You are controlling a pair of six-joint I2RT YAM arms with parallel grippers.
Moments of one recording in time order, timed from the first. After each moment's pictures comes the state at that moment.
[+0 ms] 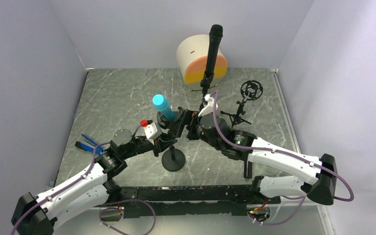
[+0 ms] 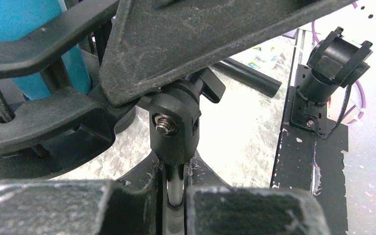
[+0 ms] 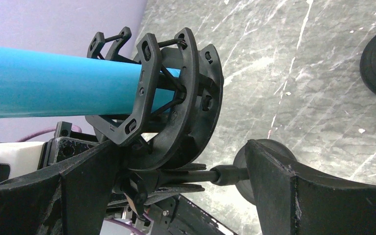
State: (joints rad) left arm -0.74 0.75 0.41 0.30 0.43 -0.05; right arm 1.09 1.15 0.99 -0.21 0.34 0.88
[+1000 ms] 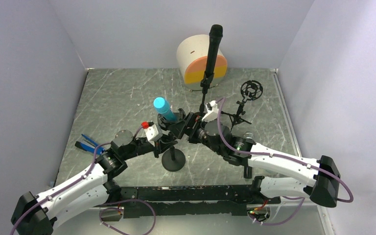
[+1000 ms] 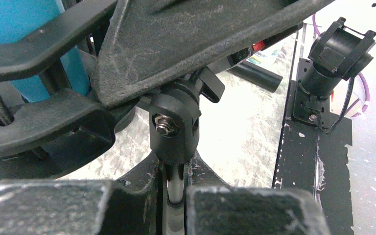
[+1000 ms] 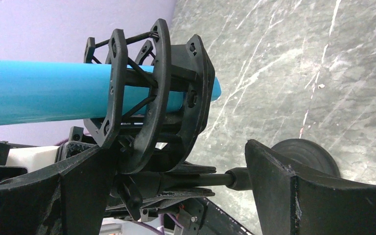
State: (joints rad) left arm -0.75 0.75 0.40 0.30 0.42 -0.02; right arm 1.09 1.11 0.81 0.01 0.31 1.02
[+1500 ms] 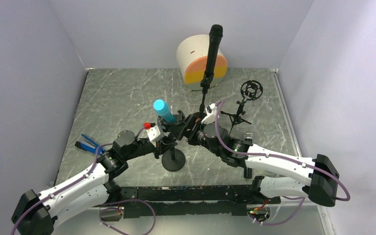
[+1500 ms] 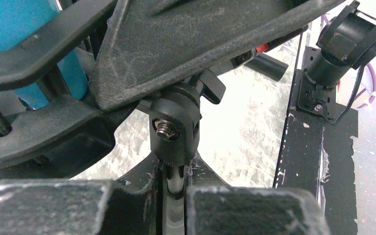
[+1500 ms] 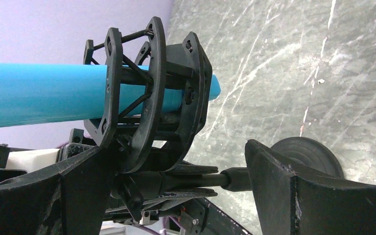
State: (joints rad) left arm -0.75 0.78 0.39 0.29 0.42 -0.01; right arm 1.08 1.13 0.75 0.08 0.30 1.06
